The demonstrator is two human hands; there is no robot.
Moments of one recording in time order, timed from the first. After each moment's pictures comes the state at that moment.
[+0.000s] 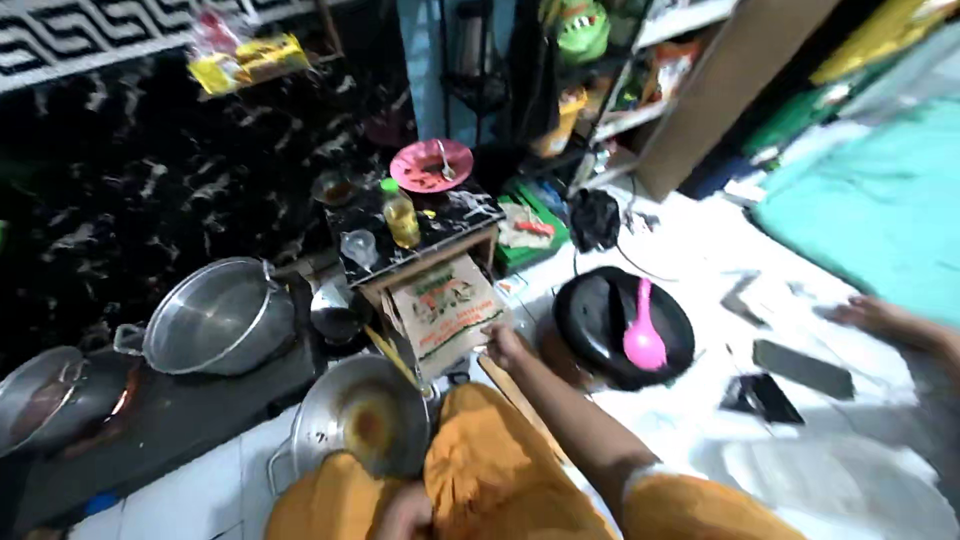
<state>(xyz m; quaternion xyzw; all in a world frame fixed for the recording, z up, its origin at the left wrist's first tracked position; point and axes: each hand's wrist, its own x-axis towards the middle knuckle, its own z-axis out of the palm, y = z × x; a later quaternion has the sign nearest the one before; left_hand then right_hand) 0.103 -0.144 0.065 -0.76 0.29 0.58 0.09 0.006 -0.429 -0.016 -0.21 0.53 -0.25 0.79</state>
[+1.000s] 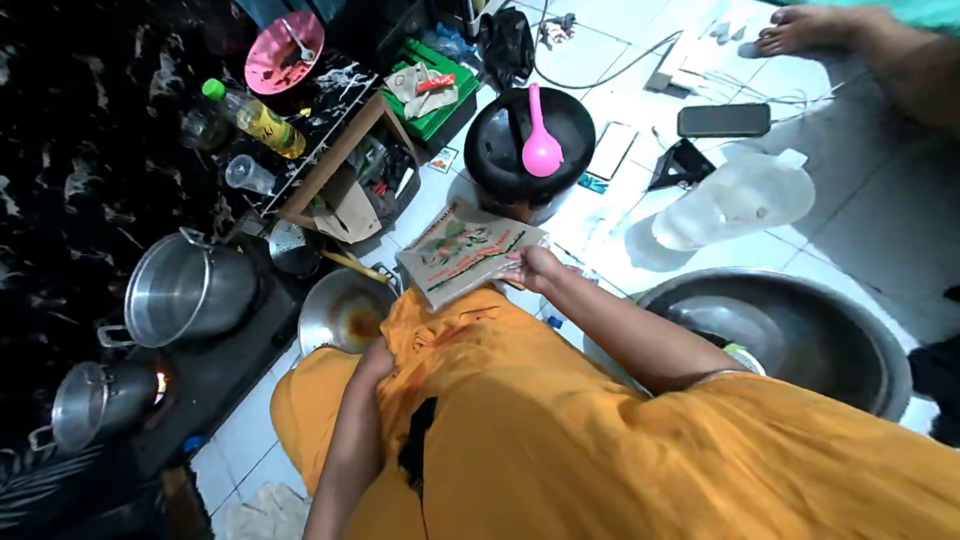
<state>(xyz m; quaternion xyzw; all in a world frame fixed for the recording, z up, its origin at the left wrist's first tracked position) 0.100 -0.133 0.060 -0.78 0.41 0.45 0.13 -0.202 -0.308 0.017 -0.02 0.56 -0.29 0.78</state>
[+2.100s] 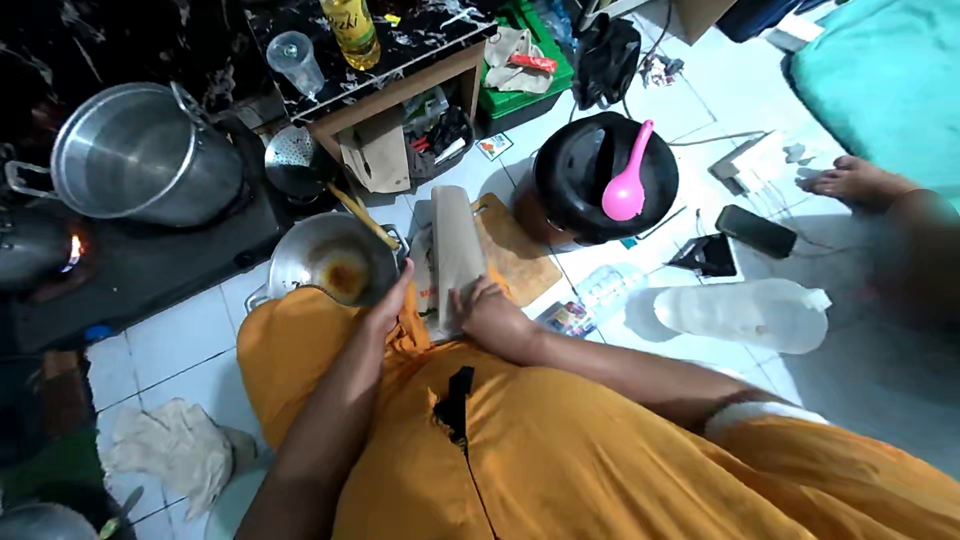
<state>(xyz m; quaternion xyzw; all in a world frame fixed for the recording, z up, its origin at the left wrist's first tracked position) 0.086 -0.179 0.034 -0.75 0.10 0.59 -0.27 -0.095 -0.257 0.122 -0.89 0.19 0.34 0.24</state>
